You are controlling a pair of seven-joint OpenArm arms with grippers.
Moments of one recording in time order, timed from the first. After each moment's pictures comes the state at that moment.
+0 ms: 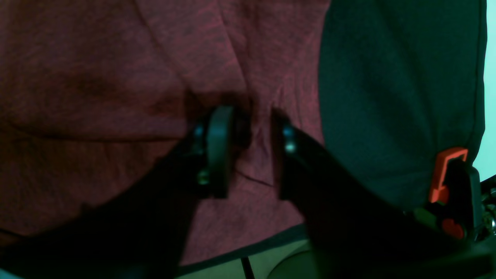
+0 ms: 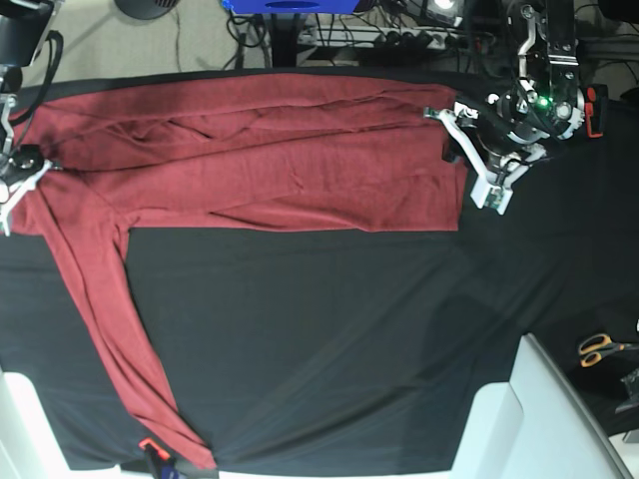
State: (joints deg) left arm 21.4 -15.2 -9.1 102.3 -15.1 -18.3 53.0; right arm -3.8 16.7 26.9 69.9 -5.2 18.8 -45.0
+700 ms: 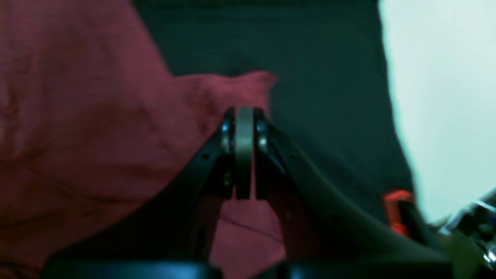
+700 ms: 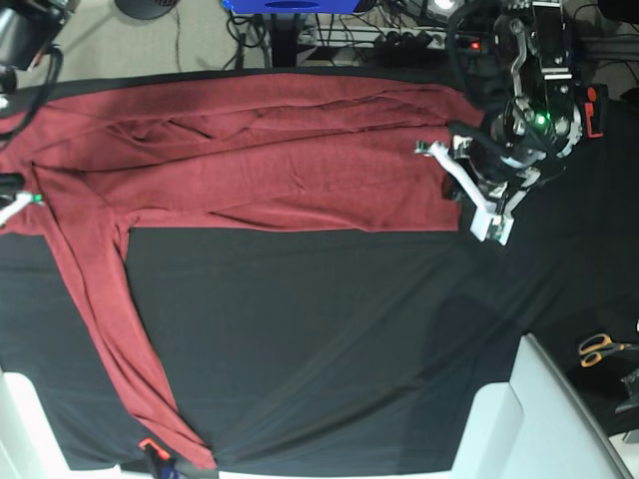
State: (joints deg) left arm 16.3 -9.4 -11.9 103.0 -15.3 -18.3 52.8; right arm -1.9 12.1 36.8 79.3 -5.0 24.9 -38.6
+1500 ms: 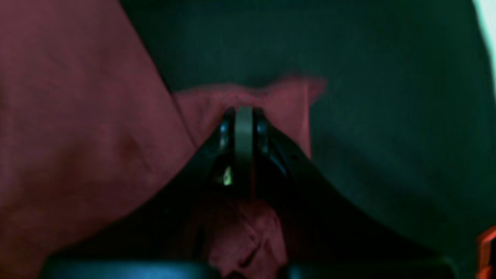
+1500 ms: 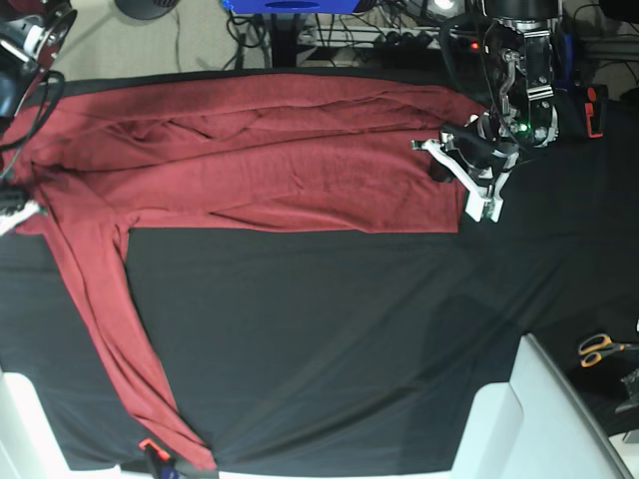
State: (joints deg) left arm 12.4 -10.0 -12.0 79.3 -16.6 -18.7 39.9; right arm 8.1 17.1 37.4 50.6 -5.8 24.3 -26.6
